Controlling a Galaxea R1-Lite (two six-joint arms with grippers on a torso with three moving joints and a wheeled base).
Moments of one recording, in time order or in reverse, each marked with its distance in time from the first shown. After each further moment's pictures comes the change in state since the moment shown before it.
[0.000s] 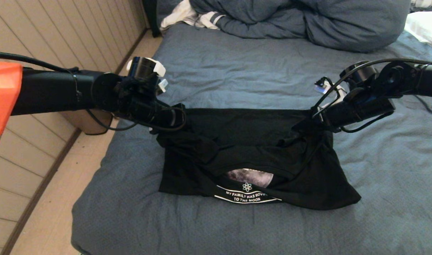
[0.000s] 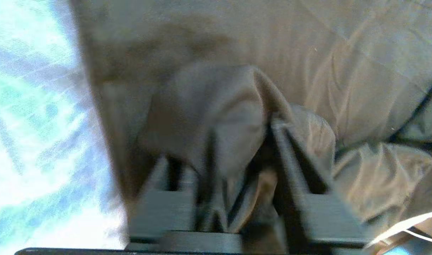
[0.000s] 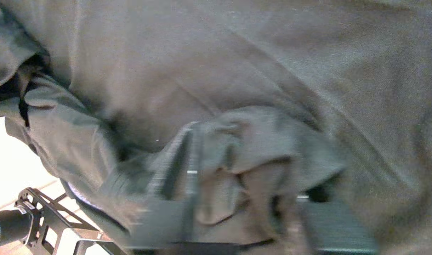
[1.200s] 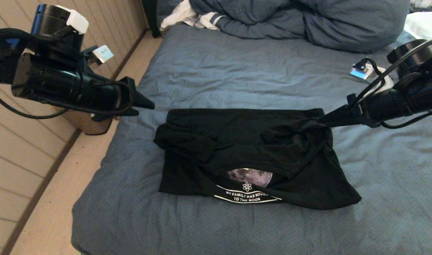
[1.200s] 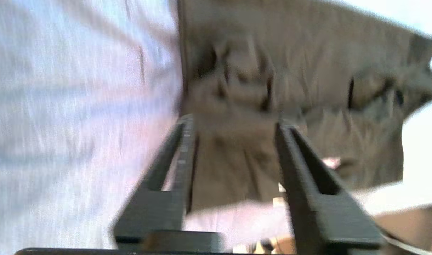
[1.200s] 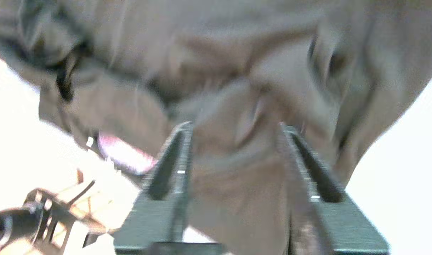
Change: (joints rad) left arm 0.107 -0.351 0.157 0.127 0.000 0.018; right arm -0.068 -0.271 0.209 0.005 0.002 -0.013
